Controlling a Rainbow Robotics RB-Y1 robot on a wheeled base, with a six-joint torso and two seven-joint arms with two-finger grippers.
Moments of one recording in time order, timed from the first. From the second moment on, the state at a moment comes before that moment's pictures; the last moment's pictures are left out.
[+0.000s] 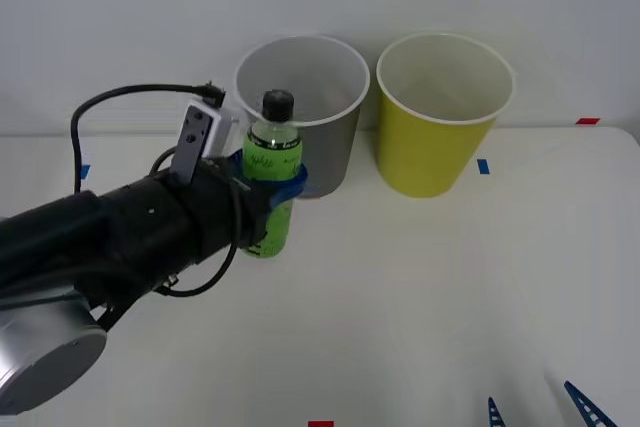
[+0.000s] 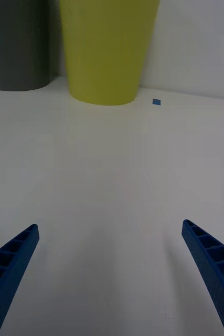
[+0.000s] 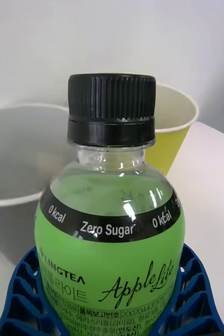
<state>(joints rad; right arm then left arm) 0.85 -0.41 0.27 -1.73 -0.14 -0.64 1.62 -0.13 0.63 -0.32 -2.43 0.55 0.84 -1.39</state>
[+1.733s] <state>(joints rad) 0.85 -0.41 0.27 -1.73 -0.14 -0.64 1.62 -1.01 0.19 -0.33 -1.67 0.50 0.97 -1.38</state>
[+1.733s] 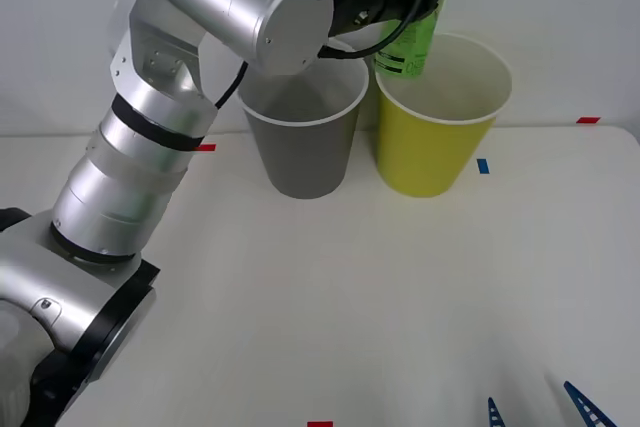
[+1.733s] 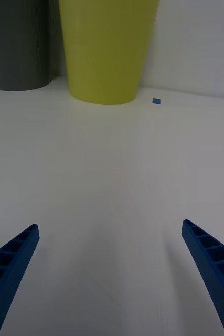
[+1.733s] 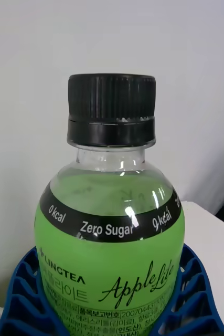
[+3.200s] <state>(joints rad) 0.85 -0.41 0.27 -1.73 -0.14 -0.64 1.62 -1.17 -0.02 -0.38 -1.12 0.42 0.46 -1.41</state>
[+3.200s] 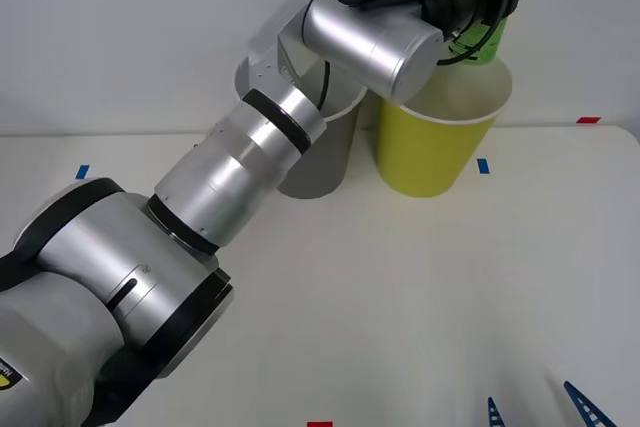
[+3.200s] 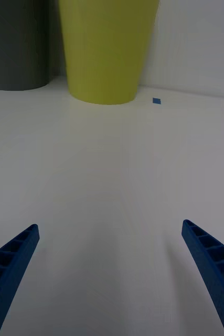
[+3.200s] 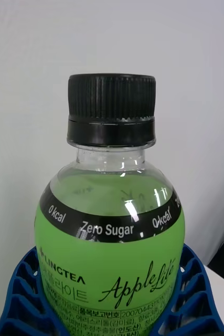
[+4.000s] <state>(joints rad) 0.85 -0.41 0.27 -1.73 -0.14 -0.64 1.62 -1.18 -0.02 -0.39 -1.09 0.37 0.45 -1.43</state>
